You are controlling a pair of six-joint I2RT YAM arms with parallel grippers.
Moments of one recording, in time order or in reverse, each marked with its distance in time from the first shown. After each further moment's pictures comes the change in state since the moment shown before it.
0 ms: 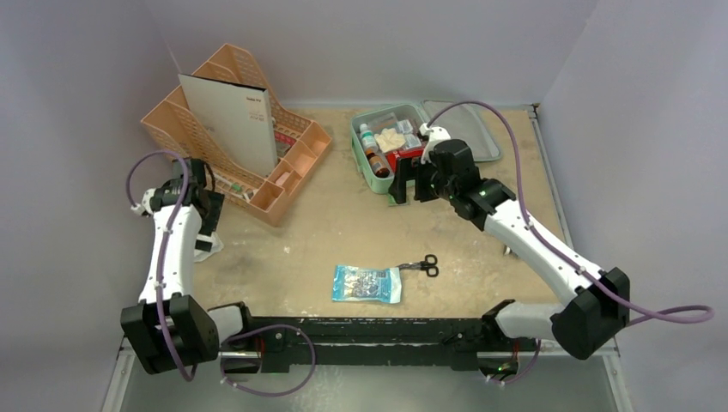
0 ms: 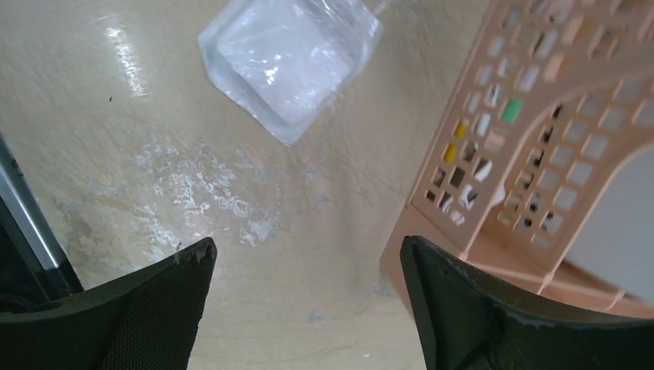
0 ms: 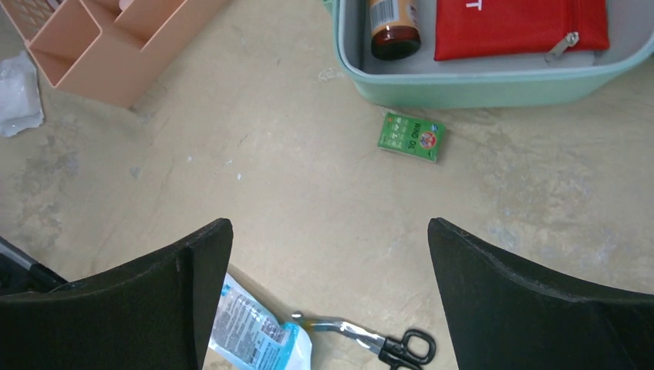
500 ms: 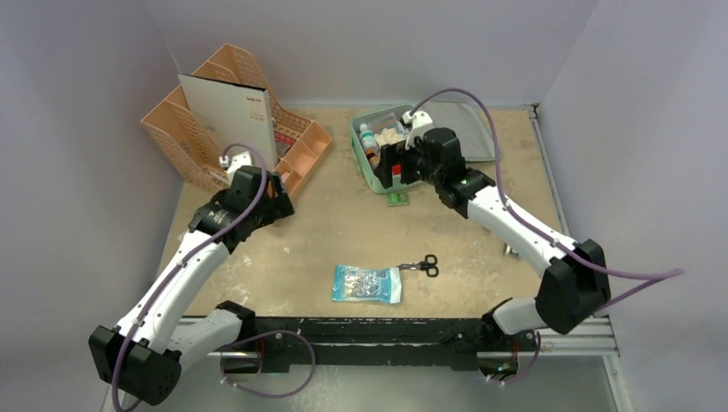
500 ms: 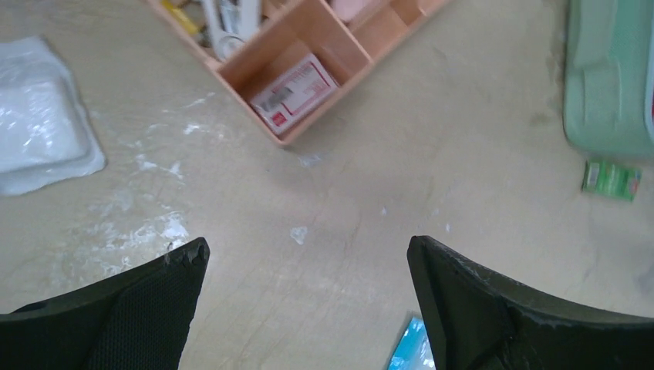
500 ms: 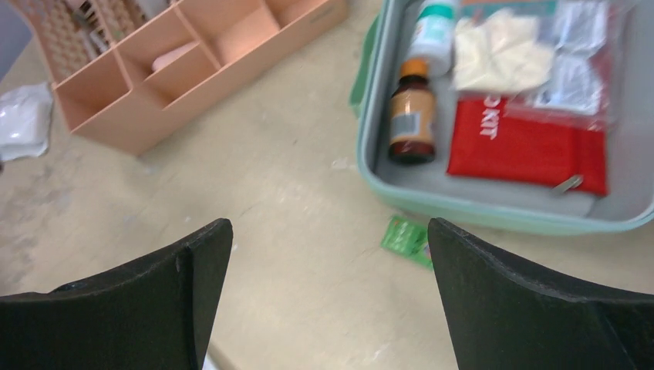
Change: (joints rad) left arm -0.598 -0.186 -0.093 0.263 0.032 0.558; right arm -0.032 0.172 0.058 0.287 -0.056 -0.152
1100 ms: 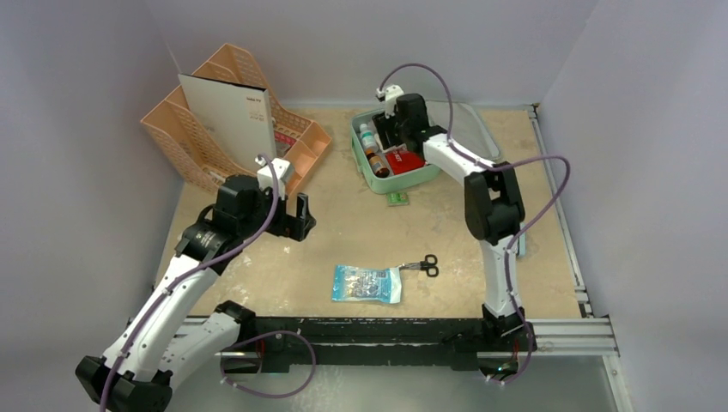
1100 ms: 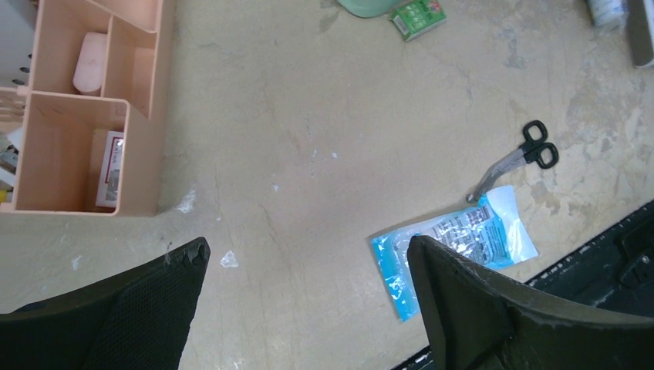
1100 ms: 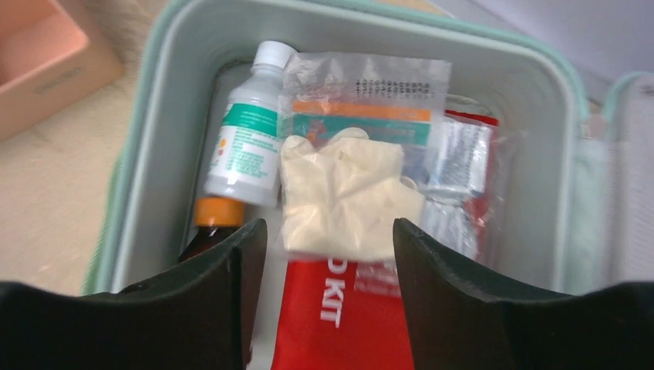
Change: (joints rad) left arm -0.017 -0.156 -0.040 0.126 0.501 0.449; right arm -0.109 0.774 0.628 -0.016 0.085 -0.302
